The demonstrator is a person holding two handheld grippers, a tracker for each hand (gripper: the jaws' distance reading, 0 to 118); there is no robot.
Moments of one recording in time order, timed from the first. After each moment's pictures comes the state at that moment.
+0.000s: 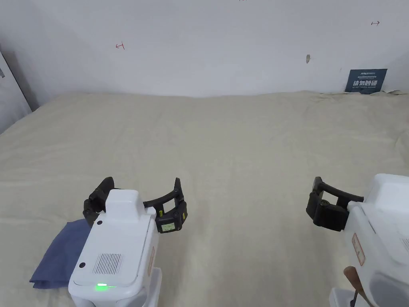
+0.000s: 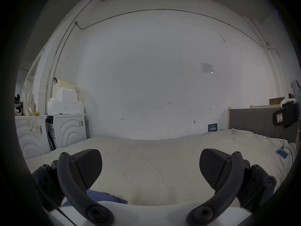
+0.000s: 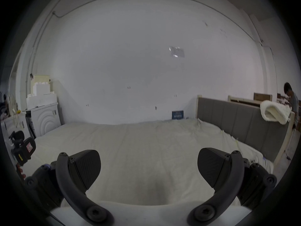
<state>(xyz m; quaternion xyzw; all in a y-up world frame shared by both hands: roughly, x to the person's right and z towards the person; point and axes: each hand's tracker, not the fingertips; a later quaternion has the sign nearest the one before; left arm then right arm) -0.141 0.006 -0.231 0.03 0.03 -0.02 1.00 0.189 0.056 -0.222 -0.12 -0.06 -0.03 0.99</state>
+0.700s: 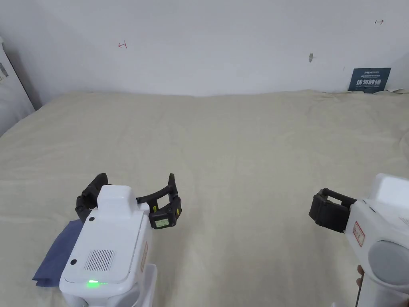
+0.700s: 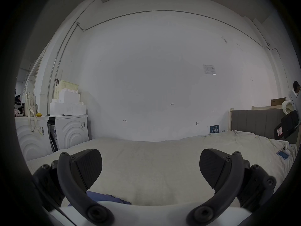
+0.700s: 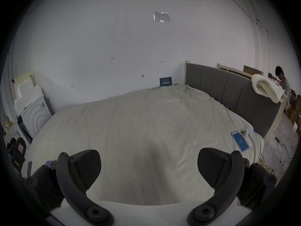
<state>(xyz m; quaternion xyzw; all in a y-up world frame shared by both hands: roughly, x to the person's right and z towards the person) -0.151 0.014 -0.229 0.03 0.04 -0.02 1.00 0.186 0.065 -0.229 -0.24 -0.10 -0.06 0.96</state>
